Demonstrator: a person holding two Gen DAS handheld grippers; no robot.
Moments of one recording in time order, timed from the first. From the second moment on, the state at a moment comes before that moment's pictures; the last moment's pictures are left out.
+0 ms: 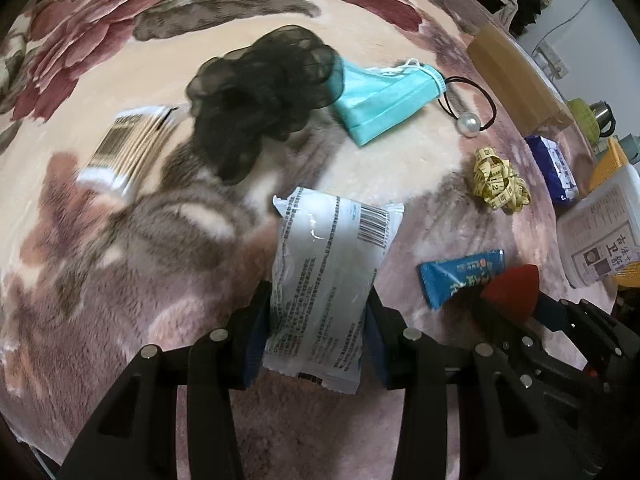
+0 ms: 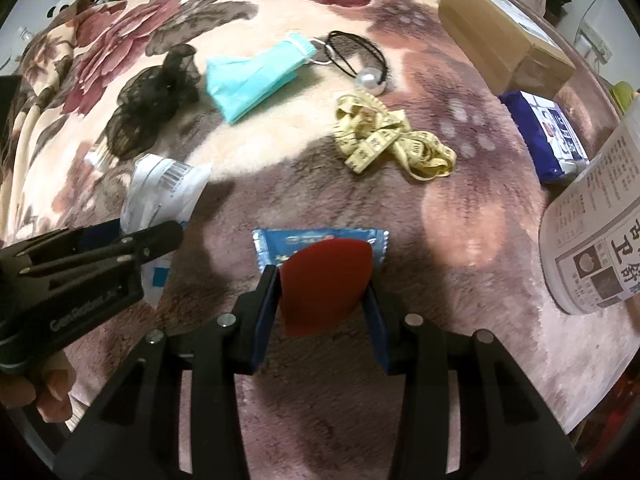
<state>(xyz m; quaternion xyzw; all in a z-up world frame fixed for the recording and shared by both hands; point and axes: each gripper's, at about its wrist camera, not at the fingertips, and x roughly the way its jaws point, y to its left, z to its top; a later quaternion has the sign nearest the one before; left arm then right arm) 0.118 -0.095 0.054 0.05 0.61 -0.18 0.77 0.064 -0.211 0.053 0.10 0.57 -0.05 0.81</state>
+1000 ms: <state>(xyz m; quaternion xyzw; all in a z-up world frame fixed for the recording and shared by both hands) 0.079 -0.077 0.112 0.04 0.59 -0.18 0.78 0.036 -0.203 0.113 0.09 0.52 -0.05 0.85</state>
